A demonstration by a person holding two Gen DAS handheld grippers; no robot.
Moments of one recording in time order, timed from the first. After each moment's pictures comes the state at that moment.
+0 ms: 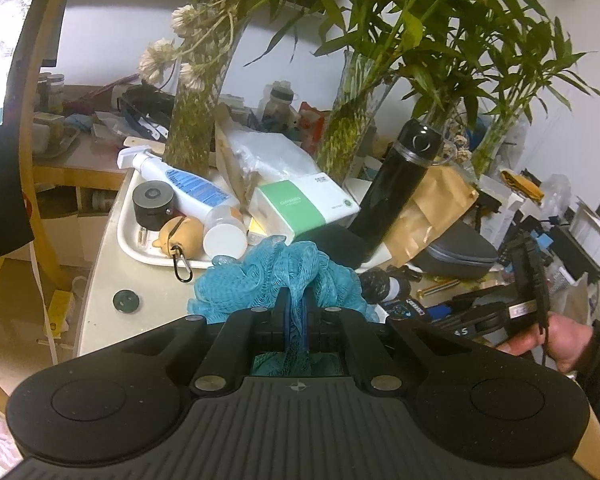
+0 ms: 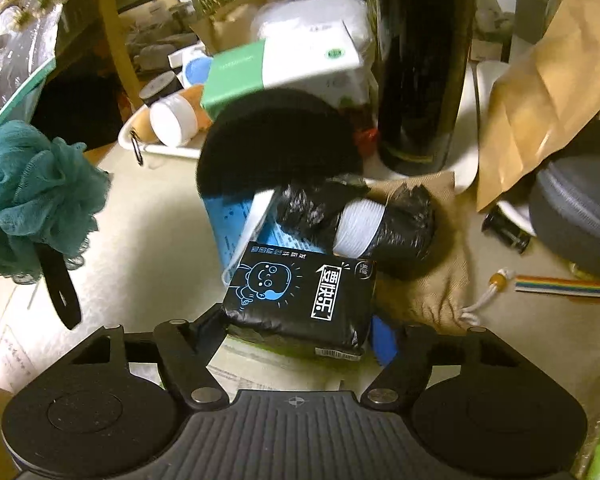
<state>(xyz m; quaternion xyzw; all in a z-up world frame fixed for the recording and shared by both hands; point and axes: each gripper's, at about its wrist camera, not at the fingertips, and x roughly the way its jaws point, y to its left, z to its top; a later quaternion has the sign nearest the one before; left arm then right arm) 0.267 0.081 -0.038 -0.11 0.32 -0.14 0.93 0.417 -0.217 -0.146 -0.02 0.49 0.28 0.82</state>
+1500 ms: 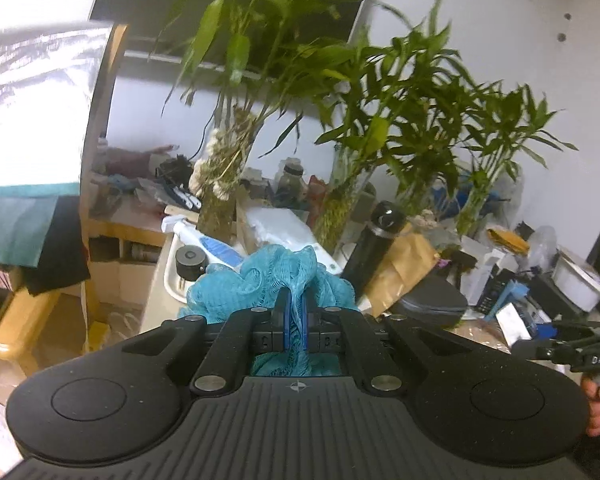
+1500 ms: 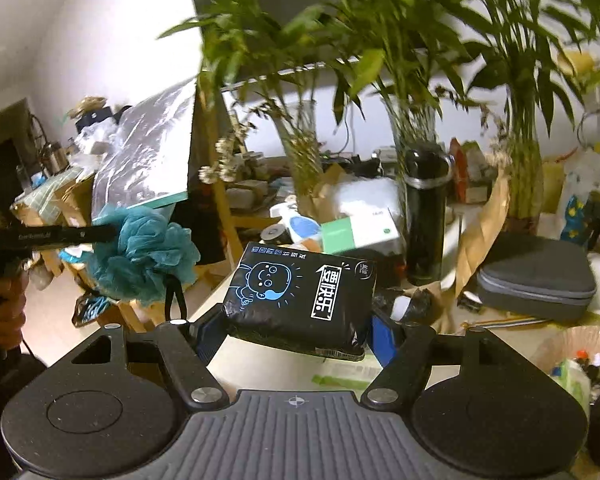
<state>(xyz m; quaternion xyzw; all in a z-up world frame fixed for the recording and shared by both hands) 0.147 0.082 0.064 -0.12 0.24 -0.09 0.96 0.213 -0.283 0.042 0.04 0.30 0.32 0.90</state>
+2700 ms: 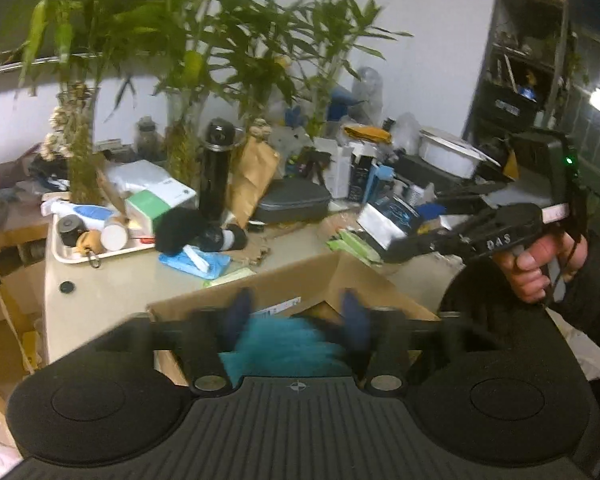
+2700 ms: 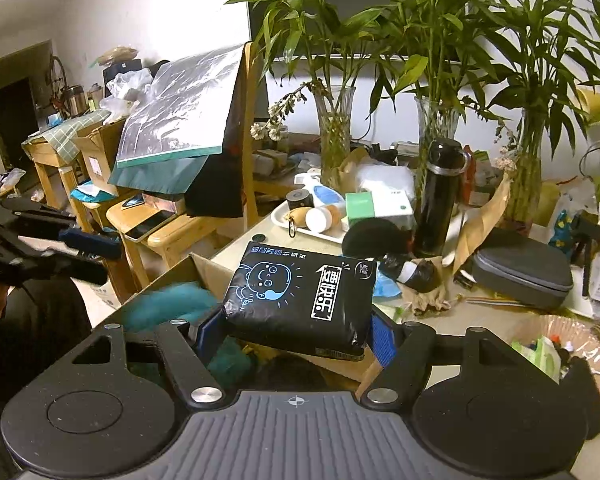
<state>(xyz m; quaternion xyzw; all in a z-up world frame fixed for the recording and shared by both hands) 0.050 0.020 0.036 -0.01 0.27 -0.28 0.92 0.115 -0.281 0.047 -0.04 0.30 0.33 0.89</state>
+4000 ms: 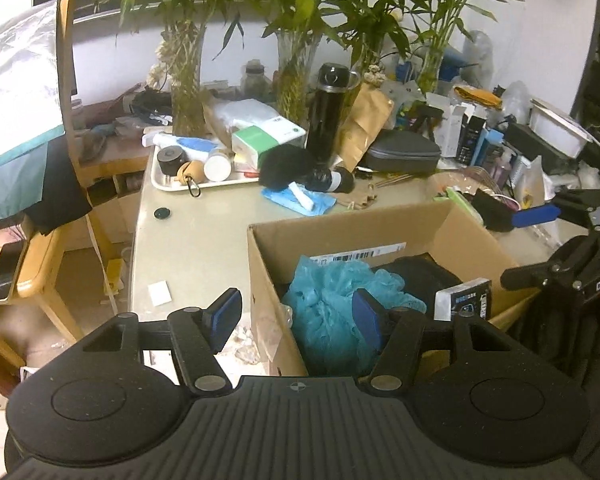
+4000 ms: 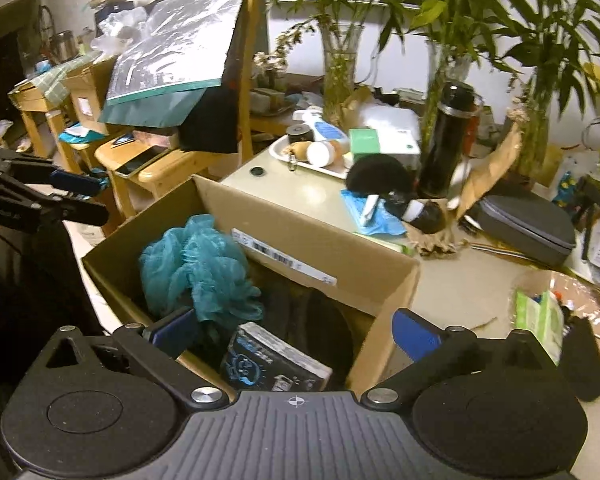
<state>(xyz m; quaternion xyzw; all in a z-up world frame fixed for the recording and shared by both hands) 0.054 0.030 0.020 0.00 0.37 -0.12 0.92 0.098 -0.256 0.014 -0.09 0.37 0.31 0.87</state>
